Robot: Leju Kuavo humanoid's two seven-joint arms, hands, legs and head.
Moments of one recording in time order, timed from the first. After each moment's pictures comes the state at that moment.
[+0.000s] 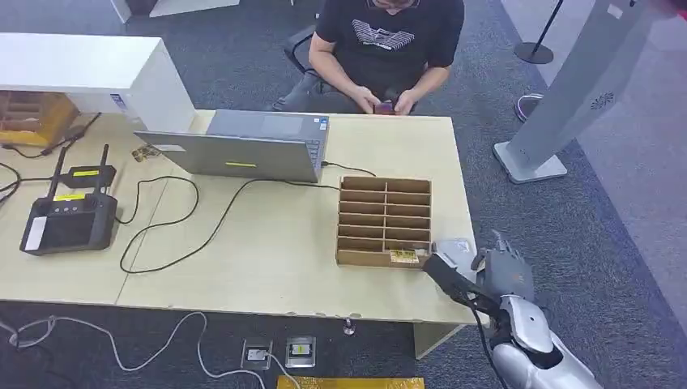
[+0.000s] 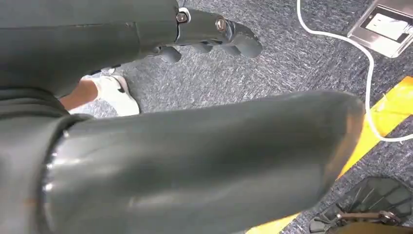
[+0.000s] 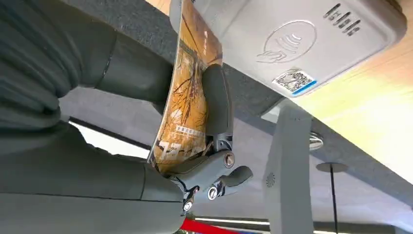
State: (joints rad) left arm -0.13 0.25 -1.37 -0.52 0.36 0.18 0.09; right arm -0.37 -0.43 0.81 -1.19 0.79 -0.17 0.65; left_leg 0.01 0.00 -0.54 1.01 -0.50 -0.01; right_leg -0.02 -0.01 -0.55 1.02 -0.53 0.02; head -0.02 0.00
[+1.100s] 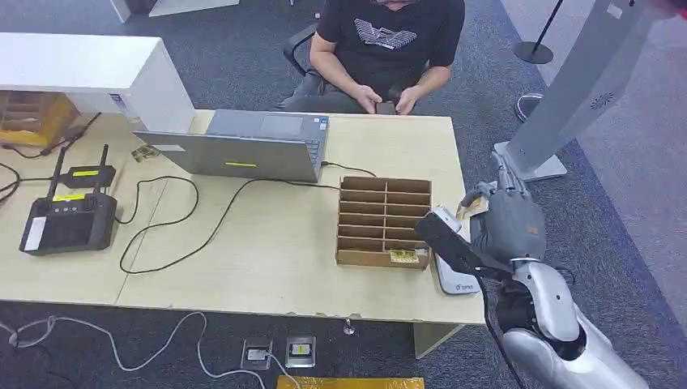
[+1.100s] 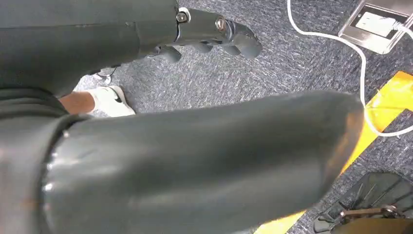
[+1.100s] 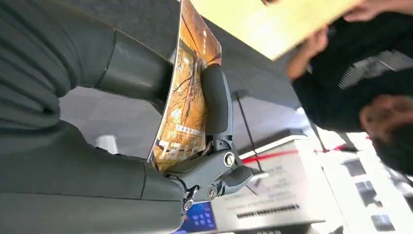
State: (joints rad) left arm -0.13 0.26 -1.36 -0.52 0.30 0.14 0.08; right arm -0.52 -0.48 0.81 -1.63 0.84 -0.20 0.65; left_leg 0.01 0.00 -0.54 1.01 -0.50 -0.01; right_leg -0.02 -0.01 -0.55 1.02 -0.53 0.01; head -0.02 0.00
